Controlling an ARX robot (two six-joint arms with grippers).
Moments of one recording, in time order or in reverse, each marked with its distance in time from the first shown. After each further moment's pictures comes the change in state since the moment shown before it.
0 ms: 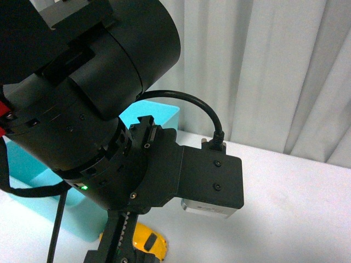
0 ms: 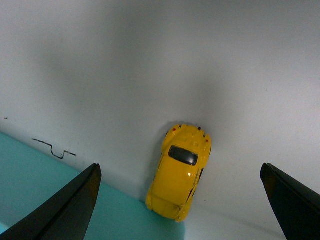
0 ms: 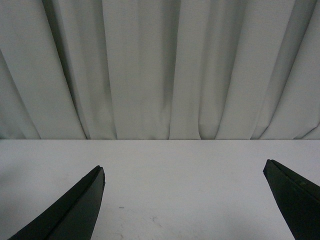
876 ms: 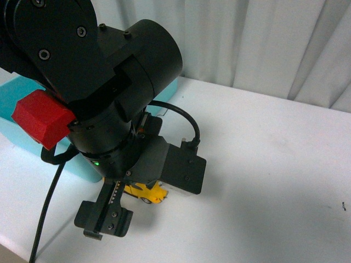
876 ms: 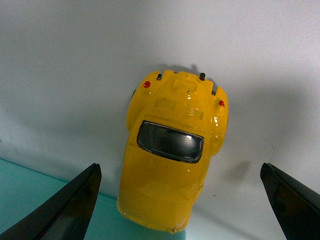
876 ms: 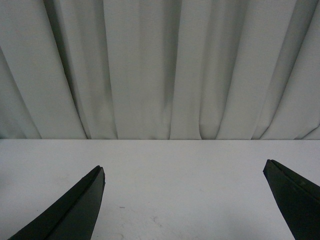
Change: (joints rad) left arm 0.060 0.291 -0.023 0.131 -0.177 0.110; right arm 0.000 0.000 0.000 0.000 0.000 0.000
